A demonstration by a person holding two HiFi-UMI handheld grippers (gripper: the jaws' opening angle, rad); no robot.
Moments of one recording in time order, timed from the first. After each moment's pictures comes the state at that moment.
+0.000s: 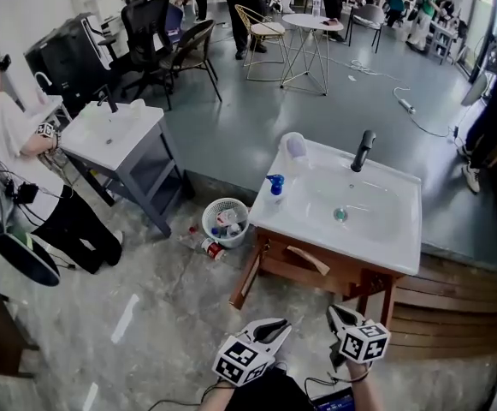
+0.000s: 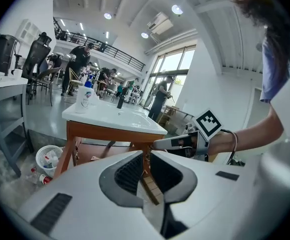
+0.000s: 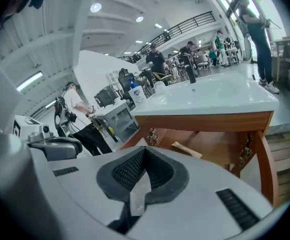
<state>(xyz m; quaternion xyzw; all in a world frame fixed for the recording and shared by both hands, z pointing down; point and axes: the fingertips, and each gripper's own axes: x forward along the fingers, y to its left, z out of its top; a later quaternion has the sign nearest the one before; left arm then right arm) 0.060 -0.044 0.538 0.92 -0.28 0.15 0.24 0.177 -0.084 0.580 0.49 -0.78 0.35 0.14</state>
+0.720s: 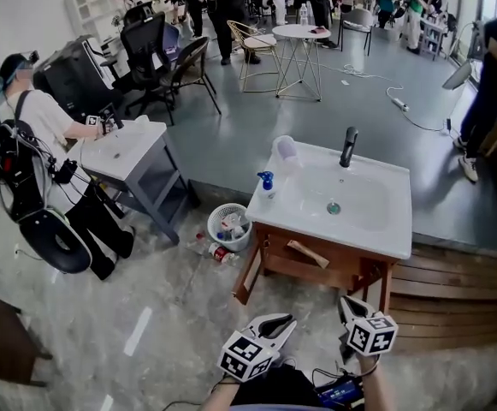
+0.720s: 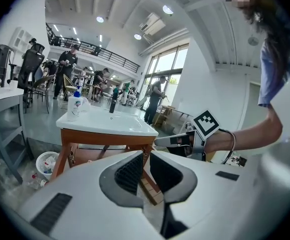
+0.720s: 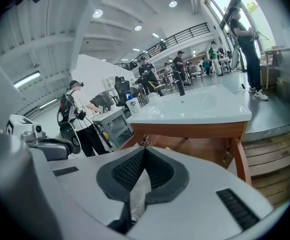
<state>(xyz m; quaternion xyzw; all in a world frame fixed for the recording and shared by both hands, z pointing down) 0.081 0.002 0.497 0.93 -0.28 0.15 0.21 0.217 -0.044 0.538 0.54 -0.77 0.32 0.12</state>
